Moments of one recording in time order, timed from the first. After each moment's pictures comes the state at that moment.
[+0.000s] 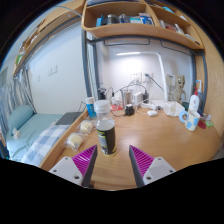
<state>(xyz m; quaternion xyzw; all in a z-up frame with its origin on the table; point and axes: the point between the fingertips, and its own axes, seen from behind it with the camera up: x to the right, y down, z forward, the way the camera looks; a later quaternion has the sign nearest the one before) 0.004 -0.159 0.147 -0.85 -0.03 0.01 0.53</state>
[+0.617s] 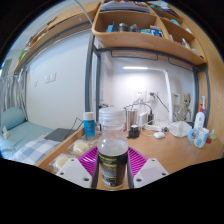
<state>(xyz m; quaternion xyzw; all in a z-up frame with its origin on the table) -0.077 -0.014 0.115 -0.77 -0.05 -0.04 0.63</state>
